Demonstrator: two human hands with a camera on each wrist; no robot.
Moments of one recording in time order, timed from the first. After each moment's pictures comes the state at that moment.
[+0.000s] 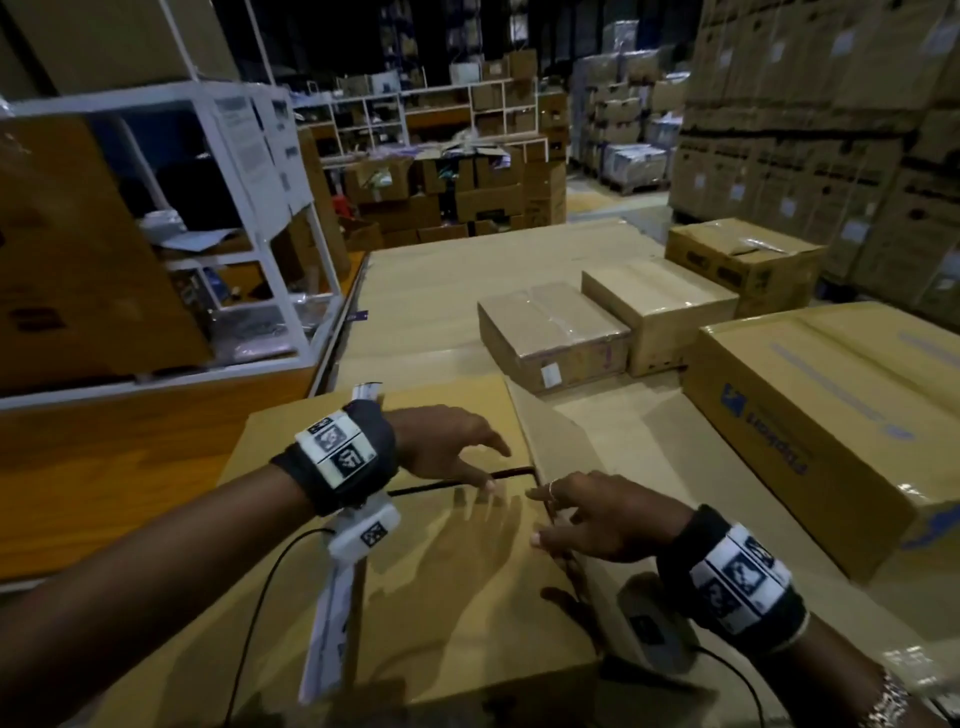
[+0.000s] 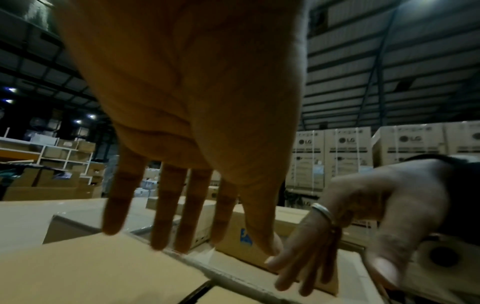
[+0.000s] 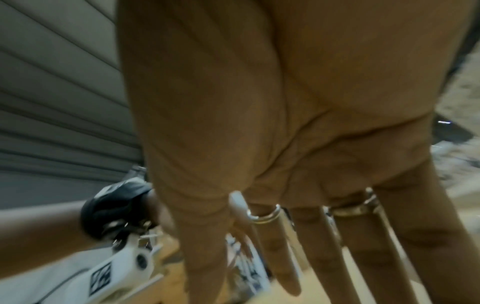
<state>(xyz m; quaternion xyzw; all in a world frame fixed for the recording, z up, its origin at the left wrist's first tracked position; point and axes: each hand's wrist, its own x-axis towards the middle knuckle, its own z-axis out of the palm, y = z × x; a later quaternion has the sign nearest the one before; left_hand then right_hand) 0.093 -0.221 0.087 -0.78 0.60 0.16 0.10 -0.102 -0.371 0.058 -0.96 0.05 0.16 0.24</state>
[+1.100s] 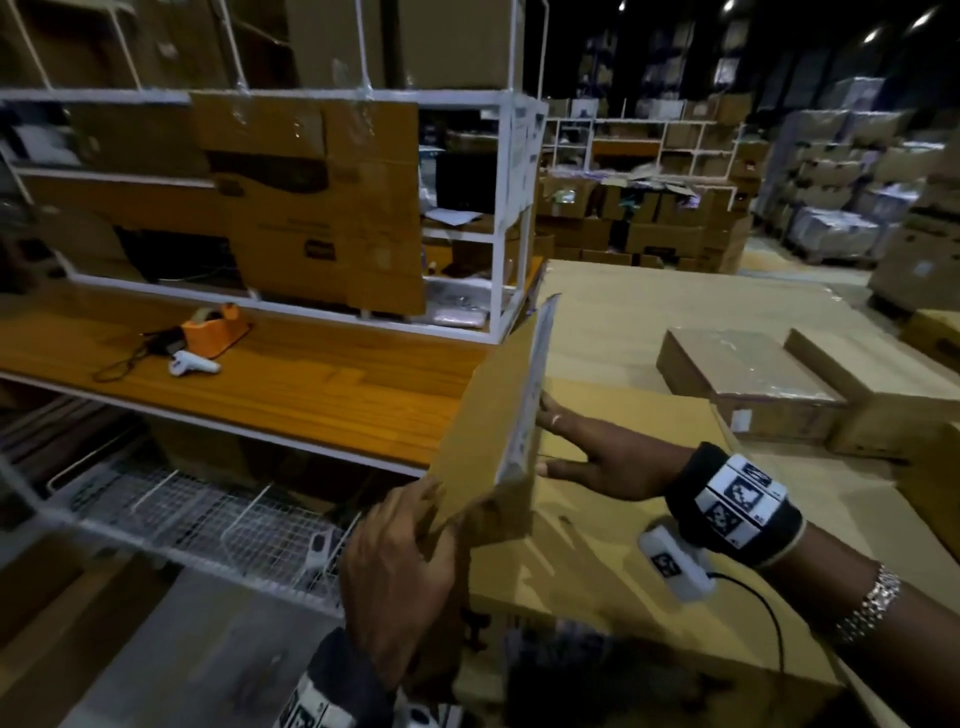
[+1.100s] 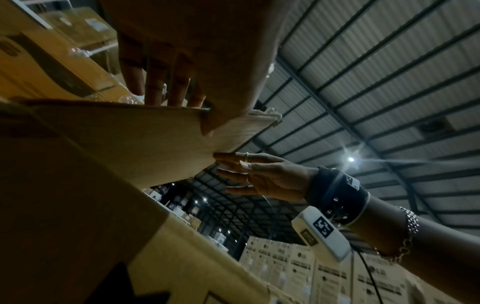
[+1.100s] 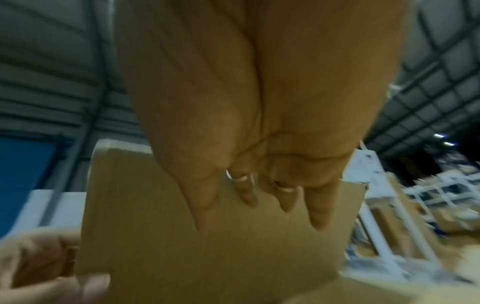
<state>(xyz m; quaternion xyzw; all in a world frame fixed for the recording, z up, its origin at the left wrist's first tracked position) -0.057 0.100 0.007 -0.92 0.06 -0.24 -0.31 0.002 -0.157 0.105 -0.93 -0.28 0.10 0.20</state>
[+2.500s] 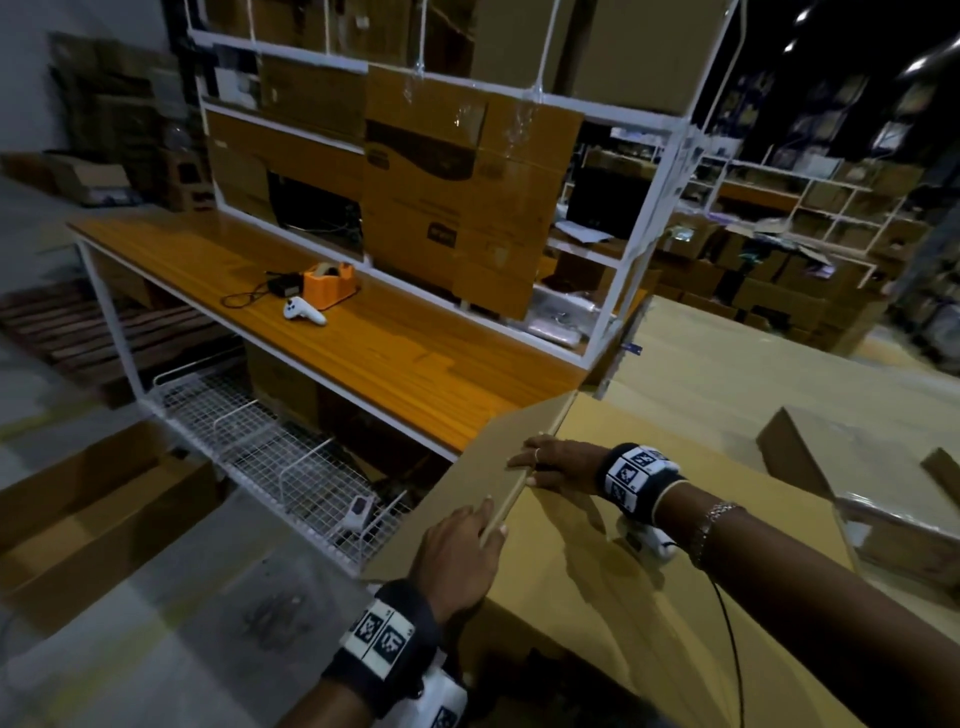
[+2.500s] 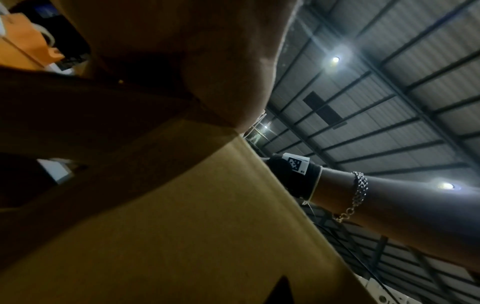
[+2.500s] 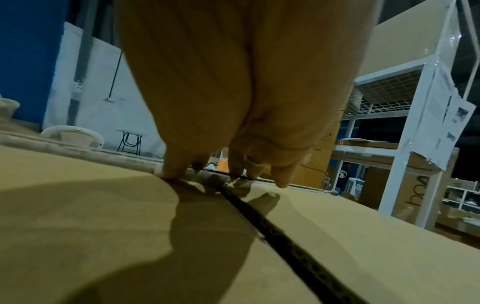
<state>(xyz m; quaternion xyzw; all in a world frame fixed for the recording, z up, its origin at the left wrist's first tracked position) 0.020 0.140 -0.051 -0.94 0.02 0.02 -0.34 0.179 -0.047 0.018 -0.92 -0.31 0.23 -0.03</state>
